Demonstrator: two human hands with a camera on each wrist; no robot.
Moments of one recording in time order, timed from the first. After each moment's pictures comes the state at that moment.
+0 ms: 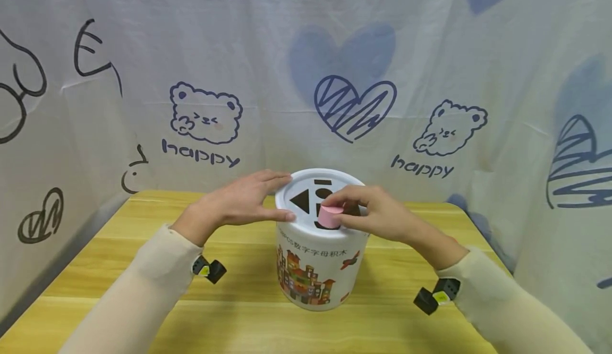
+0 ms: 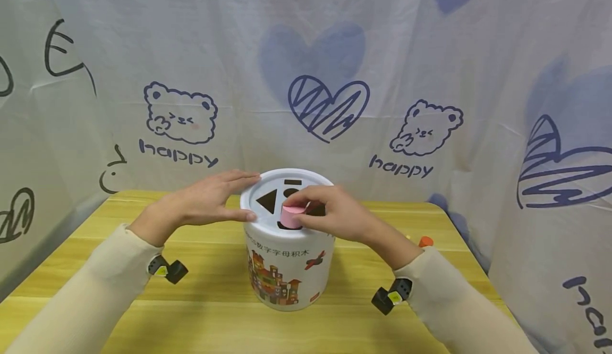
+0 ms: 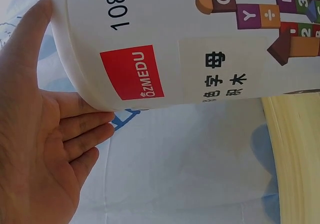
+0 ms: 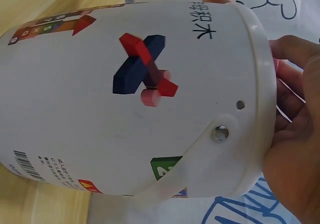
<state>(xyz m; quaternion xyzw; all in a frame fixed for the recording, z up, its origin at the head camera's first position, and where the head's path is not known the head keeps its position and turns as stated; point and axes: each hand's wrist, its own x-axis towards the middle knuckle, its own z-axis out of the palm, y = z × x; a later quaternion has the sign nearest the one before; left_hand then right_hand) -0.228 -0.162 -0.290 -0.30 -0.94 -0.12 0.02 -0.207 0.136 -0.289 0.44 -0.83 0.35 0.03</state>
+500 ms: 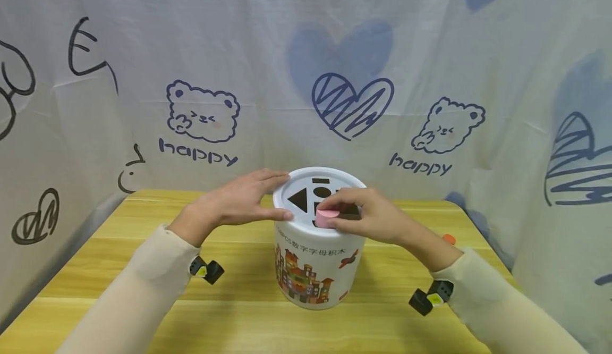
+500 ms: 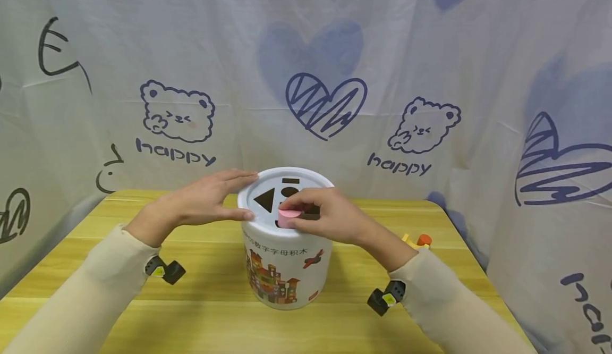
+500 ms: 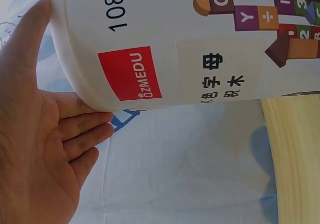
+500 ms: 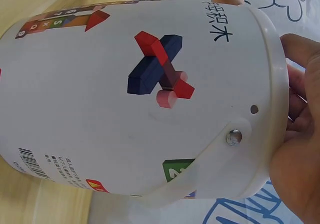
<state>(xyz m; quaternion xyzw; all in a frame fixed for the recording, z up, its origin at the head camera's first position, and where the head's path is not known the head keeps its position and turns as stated) -0.227 -0.161 -0.294 -0.31 -0.94 -0.13 0.03 -0.205 0.132 -0.301 0.44 -0.82 0.36 0.03</state>
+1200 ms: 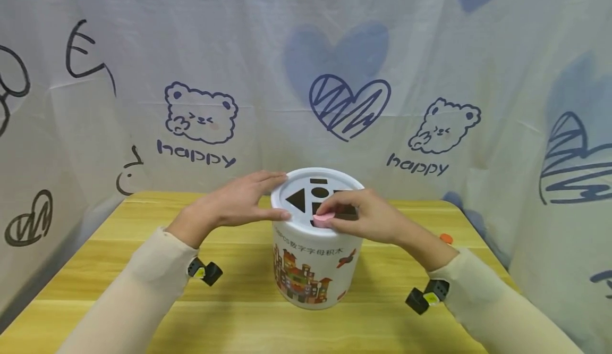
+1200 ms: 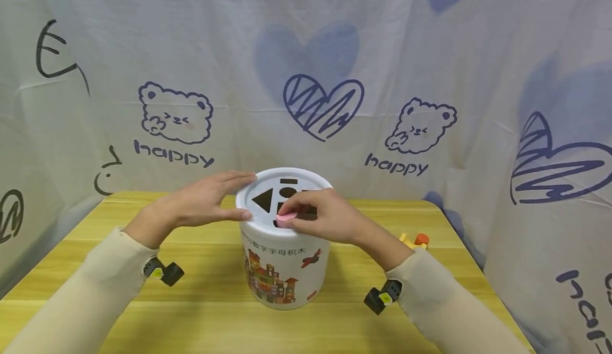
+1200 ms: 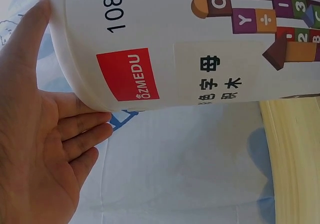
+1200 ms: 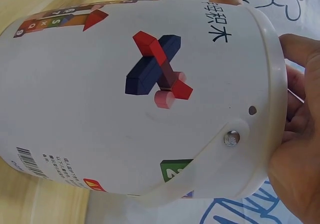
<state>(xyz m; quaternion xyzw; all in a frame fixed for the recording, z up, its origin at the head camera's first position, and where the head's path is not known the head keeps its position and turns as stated) -0.226 -0.162 -0.296 -0.31 -0.94 -0.14 0.03 -0.202 0.131 -0.300 0.42 -0.84 0.35 0.01</state>
